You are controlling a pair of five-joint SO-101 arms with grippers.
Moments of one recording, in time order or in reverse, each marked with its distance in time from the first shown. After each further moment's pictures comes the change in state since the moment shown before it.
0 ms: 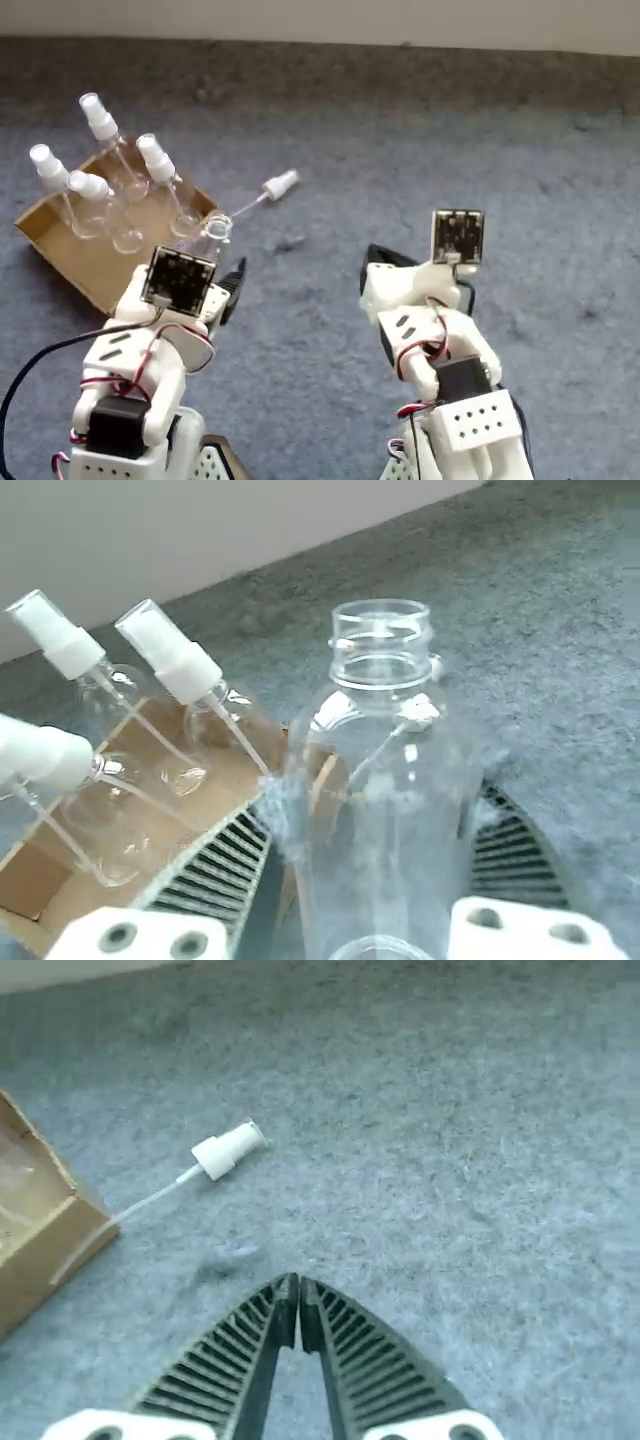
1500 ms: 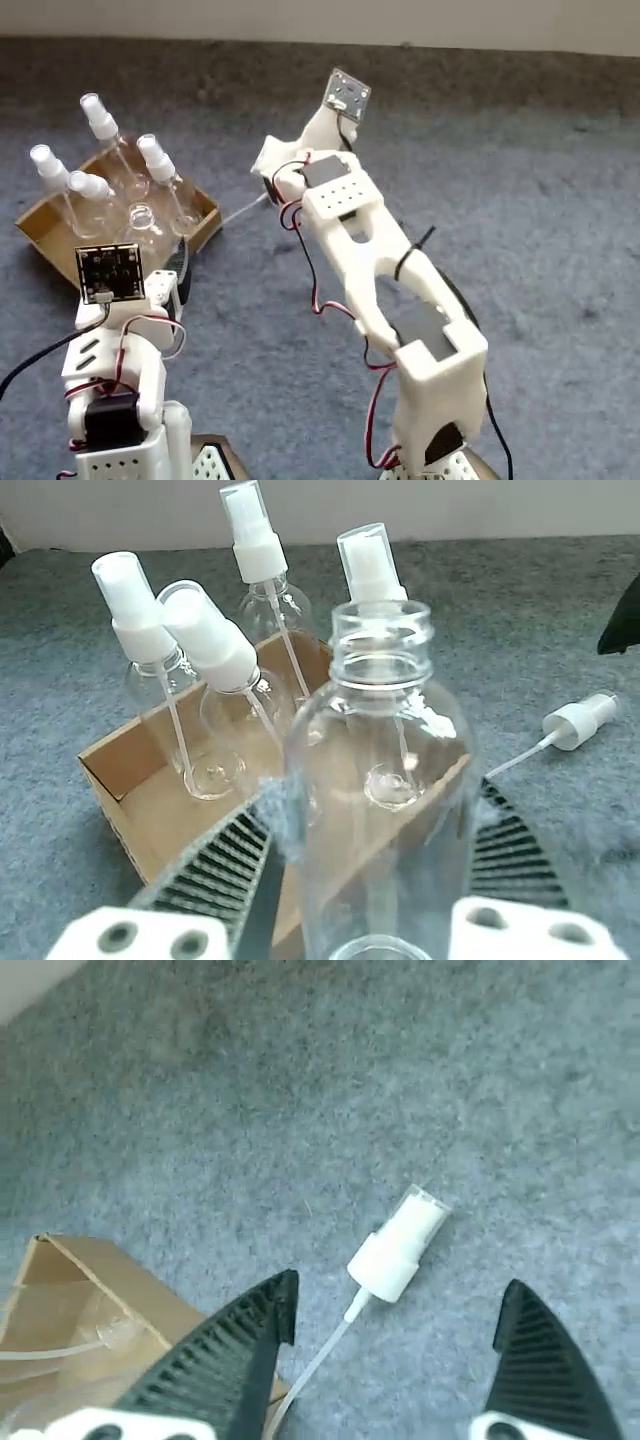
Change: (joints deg) left arm -17.6 -4.0 7.1 -5.5 8.6; right arm -11.9 95.7 -80.9 2.0 -30.9
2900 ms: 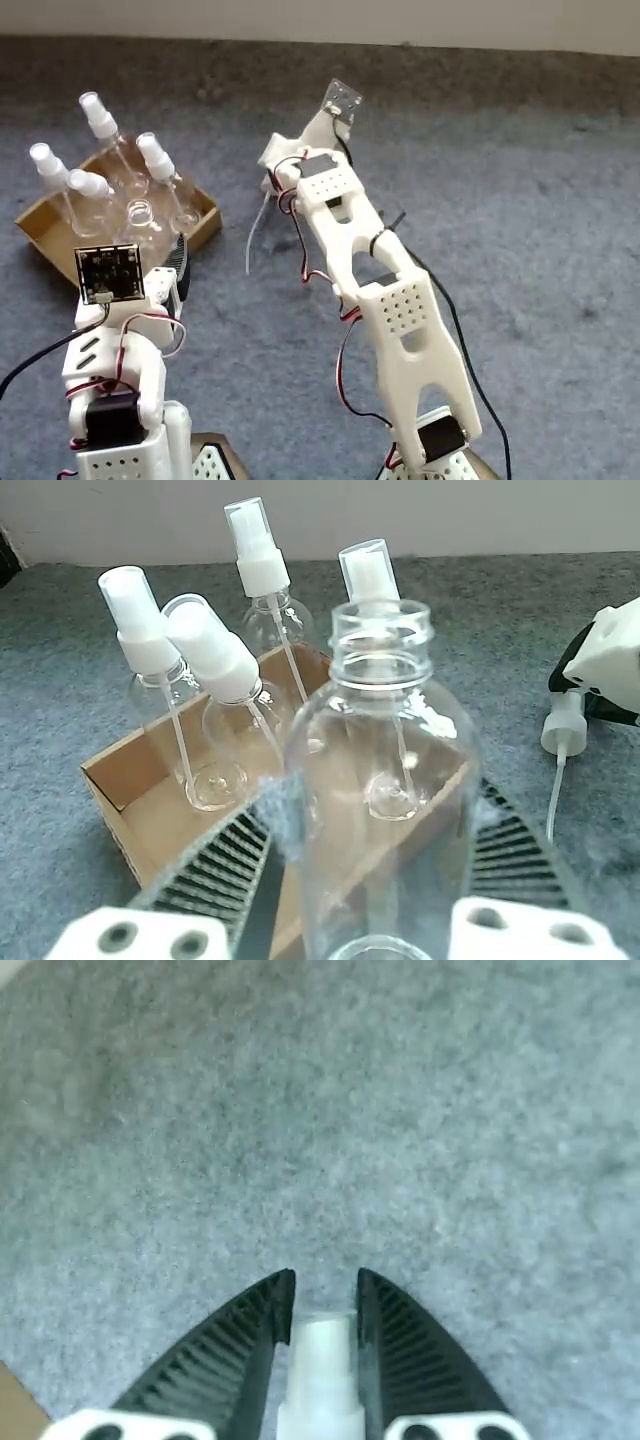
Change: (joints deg) left arm 0.0 -0.1 0.8 -2.4 0.0; right arm 3.3 33.2 -30.7 -3.4 0.0
